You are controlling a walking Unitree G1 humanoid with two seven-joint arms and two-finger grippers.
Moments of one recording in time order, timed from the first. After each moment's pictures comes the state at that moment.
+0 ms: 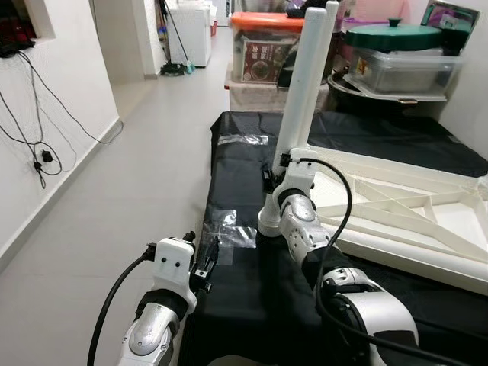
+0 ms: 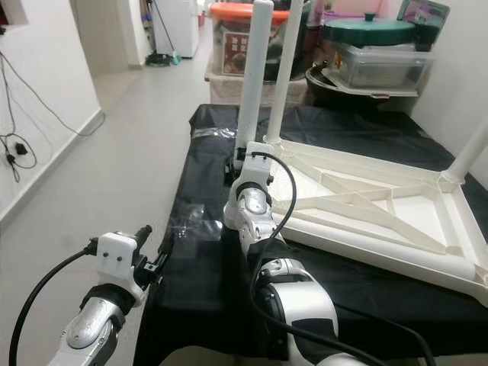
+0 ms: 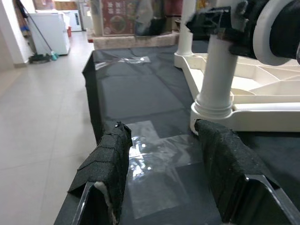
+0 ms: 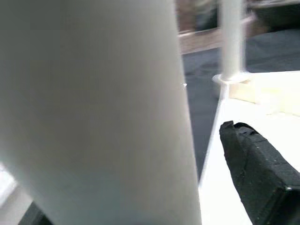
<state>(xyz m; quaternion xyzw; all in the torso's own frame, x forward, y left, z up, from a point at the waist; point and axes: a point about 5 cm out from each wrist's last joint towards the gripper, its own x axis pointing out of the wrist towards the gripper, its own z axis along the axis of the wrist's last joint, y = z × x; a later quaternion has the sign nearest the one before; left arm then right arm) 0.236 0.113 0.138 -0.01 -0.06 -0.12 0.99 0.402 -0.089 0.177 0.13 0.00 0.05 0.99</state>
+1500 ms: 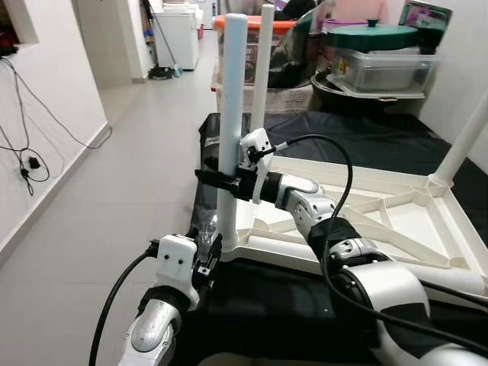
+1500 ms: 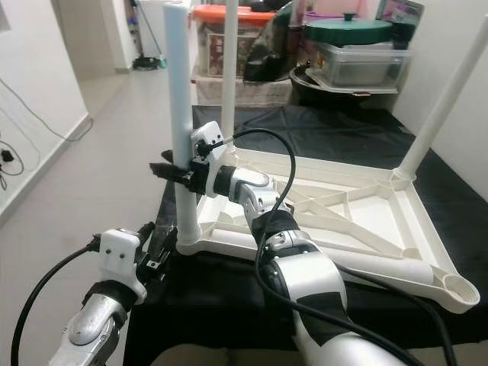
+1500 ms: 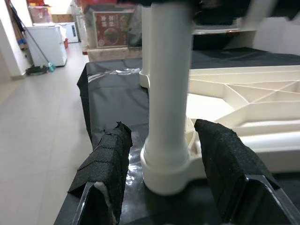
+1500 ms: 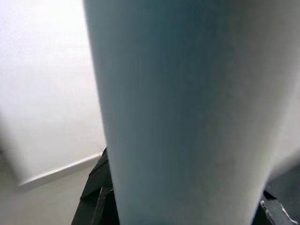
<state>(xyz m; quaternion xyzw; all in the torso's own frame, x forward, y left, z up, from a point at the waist) 0.239 0.111 0.142 -0.01 -0.07 -0.12 0.99 0.398 -0.055 0.216 0.03 0.00 0.43 0.90</state>
